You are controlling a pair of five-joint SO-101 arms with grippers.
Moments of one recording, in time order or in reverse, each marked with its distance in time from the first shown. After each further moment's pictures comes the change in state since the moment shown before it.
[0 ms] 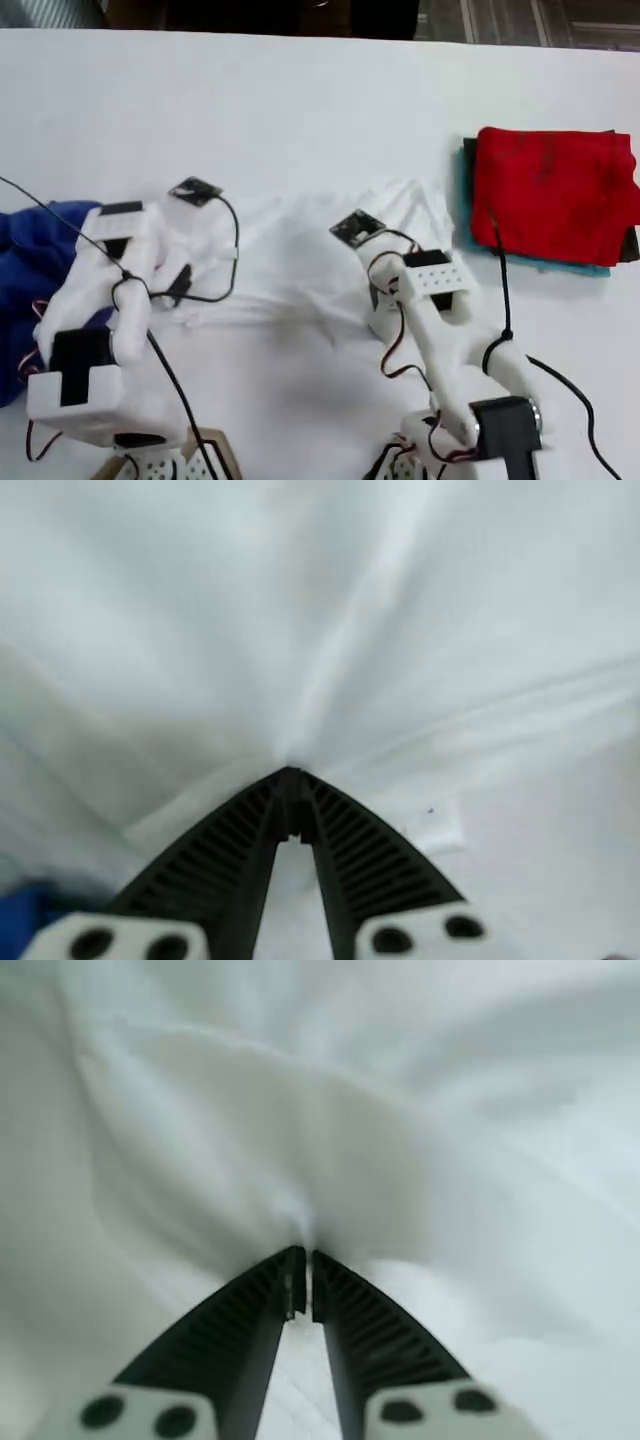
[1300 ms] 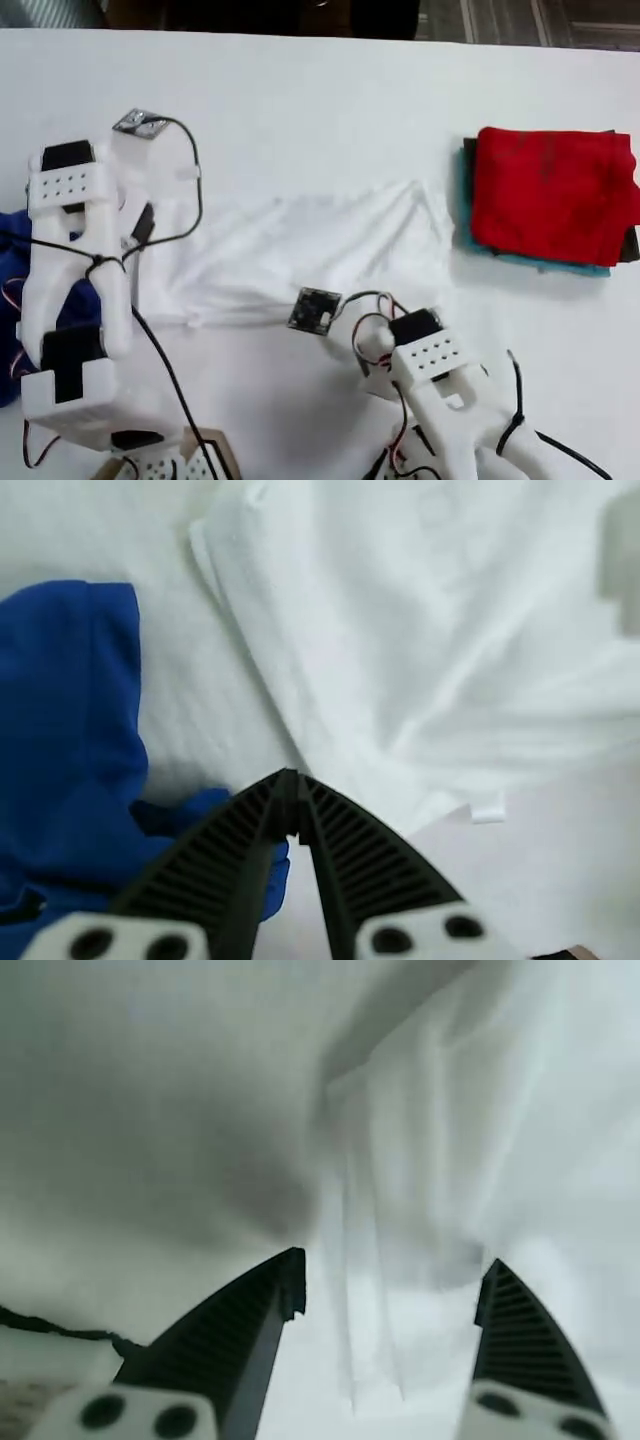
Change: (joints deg) left arm -5.4 0.4 -27.8 19.4 5.2; right arm -12.7 -27.1 19.4 5.5 18.0
